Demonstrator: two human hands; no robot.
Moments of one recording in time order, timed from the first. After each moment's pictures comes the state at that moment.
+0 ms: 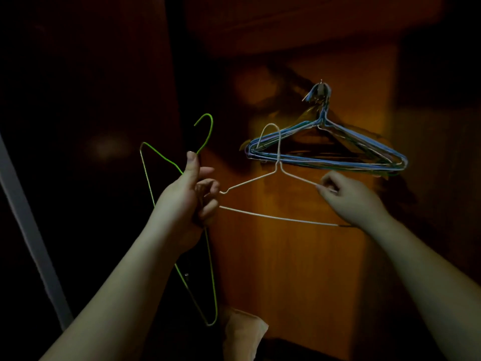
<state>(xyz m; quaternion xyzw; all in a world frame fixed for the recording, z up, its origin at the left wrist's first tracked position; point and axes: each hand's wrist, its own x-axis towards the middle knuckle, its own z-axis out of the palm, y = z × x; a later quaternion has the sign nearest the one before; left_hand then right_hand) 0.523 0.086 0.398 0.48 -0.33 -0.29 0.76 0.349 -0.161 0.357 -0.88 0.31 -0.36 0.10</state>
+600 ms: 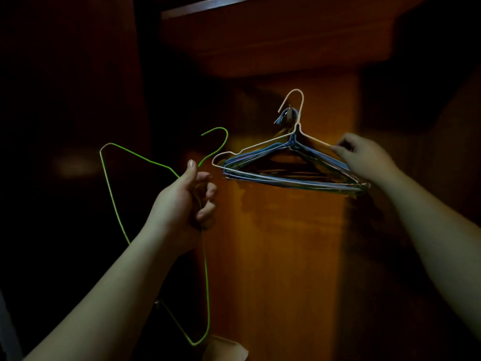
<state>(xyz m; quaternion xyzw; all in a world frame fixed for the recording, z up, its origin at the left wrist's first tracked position) 0.504 0.044 0.419 0.44 -0.37 -0.34 0.75 0.297 -0.244 0.456 -0.84 0.34 -0.42 0.07</state>
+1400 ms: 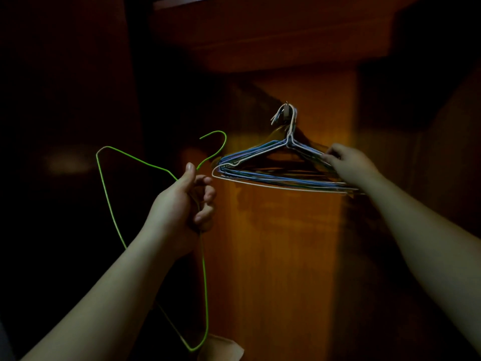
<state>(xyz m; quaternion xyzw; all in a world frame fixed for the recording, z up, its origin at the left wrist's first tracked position) 0.509 0.028 0.412 0.42 -0.36 -0.37 0.74 0.319 -0.276 0.437 -0.84 0.38 -0.39 0.08</state>
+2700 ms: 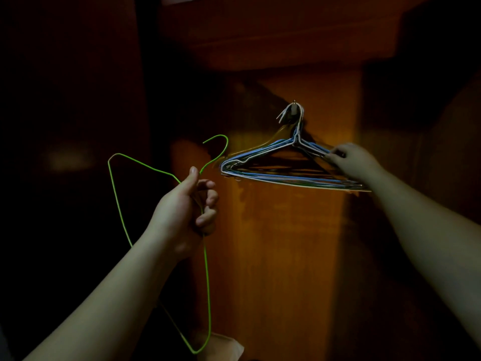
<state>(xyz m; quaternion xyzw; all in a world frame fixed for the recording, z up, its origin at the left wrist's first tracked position) 0.527 0.038 0.404 0.42 -0.36 -0.39 0.74 0.330 -0.306 0.441 -0.84 0.41 -0.37 0.02</state>
